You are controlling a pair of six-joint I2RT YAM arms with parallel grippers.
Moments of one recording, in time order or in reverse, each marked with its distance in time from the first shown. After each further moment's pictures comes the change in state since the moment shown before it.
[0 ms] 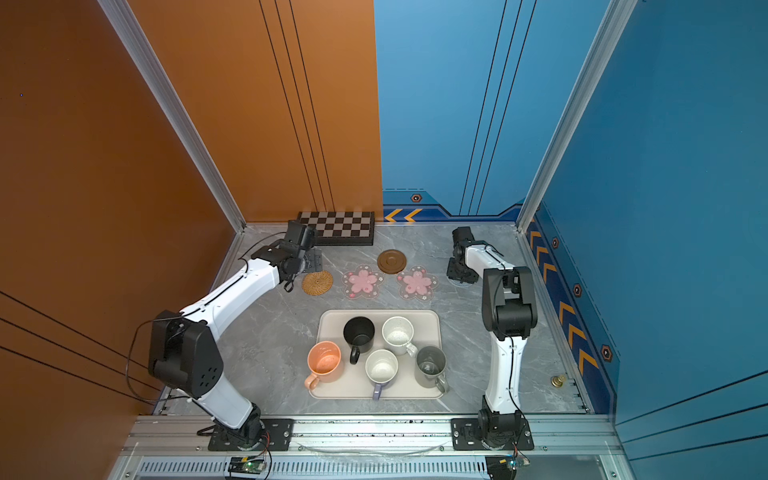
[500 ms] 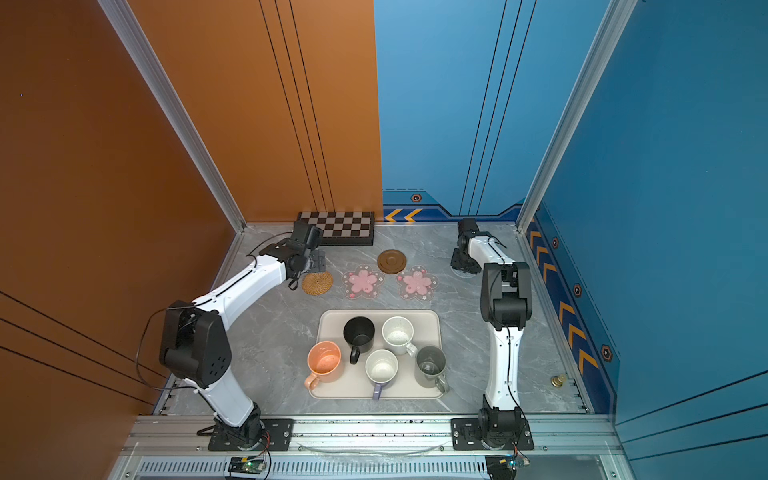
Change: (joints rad) left arm -0.001 0.090 0.035 -0.005 -0.003 -0.003; right arm -0.037 0.148 0.243 -0.072 -0.011 -0.008
